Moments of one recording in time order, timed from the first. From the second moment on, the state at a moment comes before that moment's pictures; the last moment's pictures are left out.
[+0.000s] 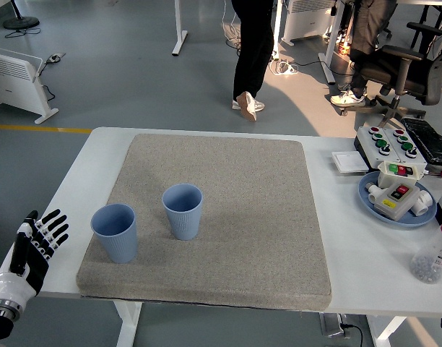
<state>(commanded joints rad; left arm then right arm) 0.06 0.26 -1.47 -1.42 0.77 0.09 -0.14 0.08 -0.11 1.14 0.18 -1.68 -0.13 -0.27</state>
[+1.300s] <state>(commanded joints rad) 0.14 0.35 -1.22 -1.52 1.18 0.15 -0.30 0.10 -0.11 1.15 0.18 -1.69 -0.13 -0.27</state>
